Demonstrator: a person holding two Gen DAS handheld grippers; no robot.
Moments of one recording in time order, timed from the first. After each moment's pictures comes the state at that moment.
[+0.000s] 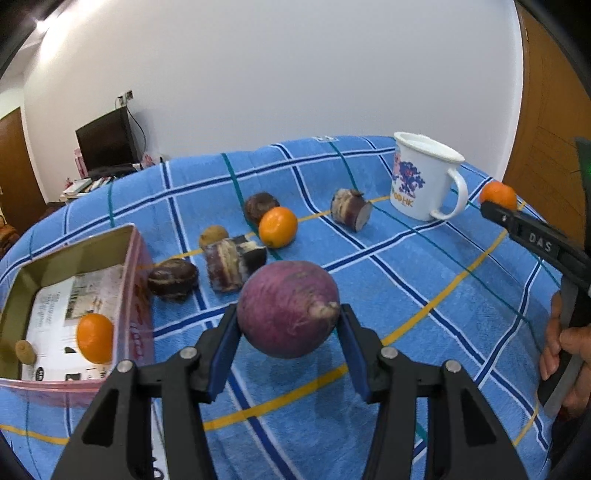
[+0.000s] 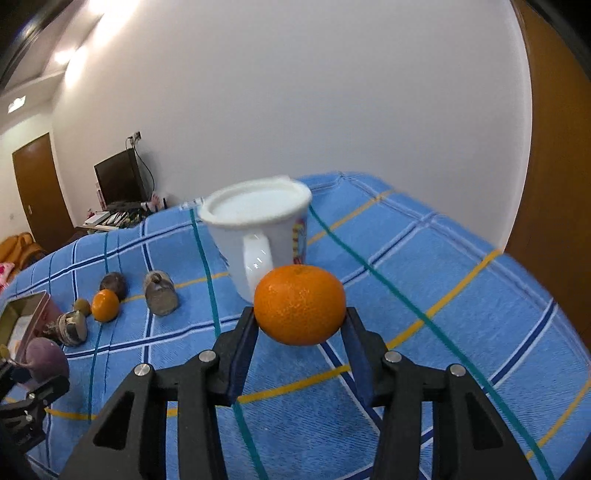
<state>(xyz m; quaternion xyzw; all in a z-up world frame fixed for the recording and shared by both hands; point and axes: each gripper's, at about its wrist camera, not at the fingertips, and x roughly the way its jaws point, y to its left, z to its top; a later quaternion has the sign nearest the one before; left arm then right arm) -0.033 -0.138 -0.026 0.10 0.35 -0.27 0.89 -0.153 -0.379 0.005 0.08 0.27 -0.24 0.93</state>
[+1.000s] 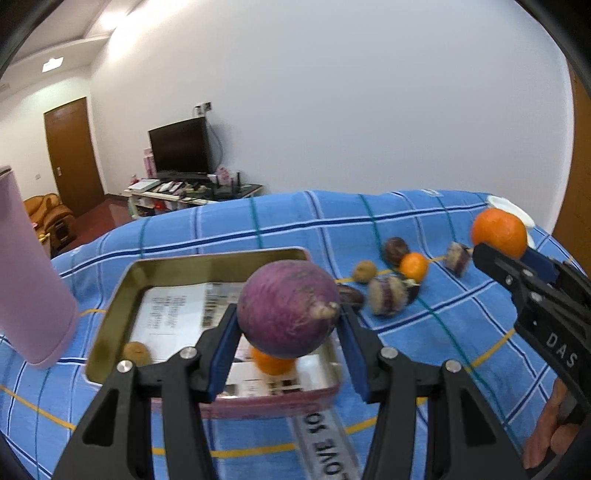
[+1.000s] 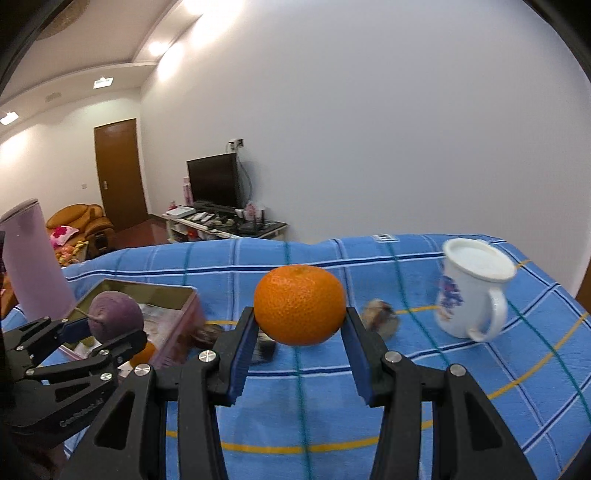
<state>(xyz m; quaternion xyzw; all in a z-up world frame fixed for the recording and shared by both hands) -0.005 -0.024 0.004 0.06 0.30 -0.15 0.94 -0.080 -0.200 0.026 0.03 0.23 -0.08 0.97</state>
